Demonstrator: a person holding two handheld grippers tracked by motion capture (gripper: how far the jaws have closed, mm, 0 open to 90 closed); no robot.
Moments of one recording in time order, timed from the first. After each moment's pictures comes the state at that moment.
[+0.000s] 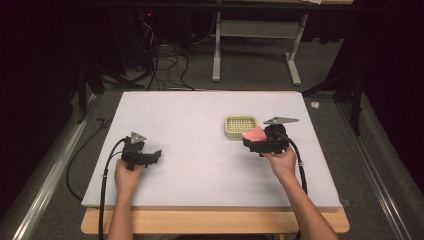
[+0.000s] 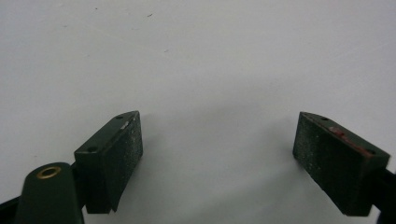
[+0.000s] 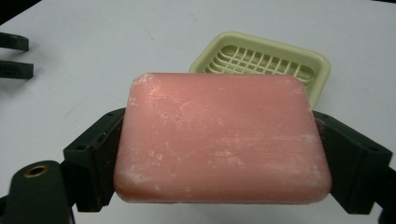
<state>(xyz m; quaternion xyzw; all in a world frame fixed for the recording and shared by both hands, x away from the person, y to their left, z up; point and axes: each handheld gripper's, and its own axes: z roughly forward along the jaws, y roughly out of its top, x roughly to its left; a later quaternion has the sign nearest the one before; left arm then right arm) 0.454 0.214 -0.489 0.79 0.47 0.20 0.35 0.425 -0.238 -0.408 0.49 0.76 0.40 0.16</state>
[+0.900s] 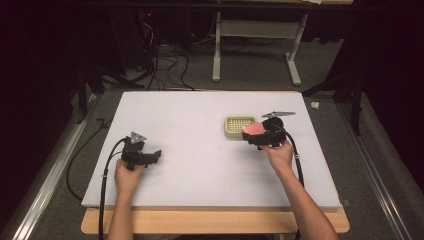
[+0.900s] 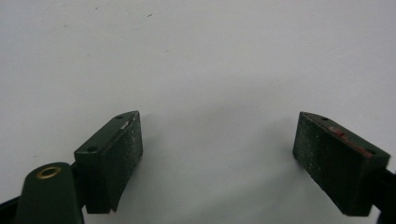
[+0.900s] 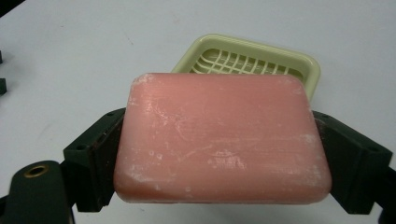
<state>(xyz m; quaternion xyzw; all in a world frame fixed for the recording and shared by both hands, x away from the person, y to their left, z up) 0.454 0.214 -0.489 0.79 0.47 0.20 0.35 0.452 -0.240 -0.415 0.52 0.75 0.38 0.15</state>
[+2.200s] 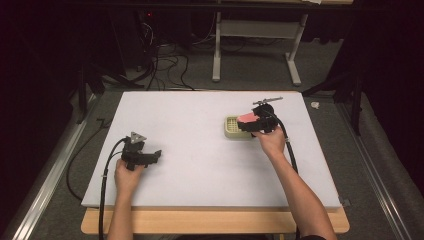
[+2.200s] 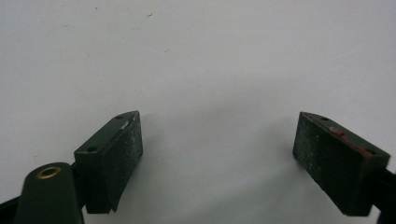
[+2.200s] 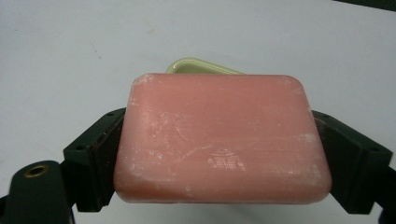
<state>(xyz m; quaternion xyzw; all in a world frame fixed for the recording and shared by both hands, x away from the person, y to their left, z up) 0.454 0.214 -0.489 0.79 0.47 0.20 0.35 0.500 -0.221 -0.407 0.53 0.76 0.33 0.17</state>
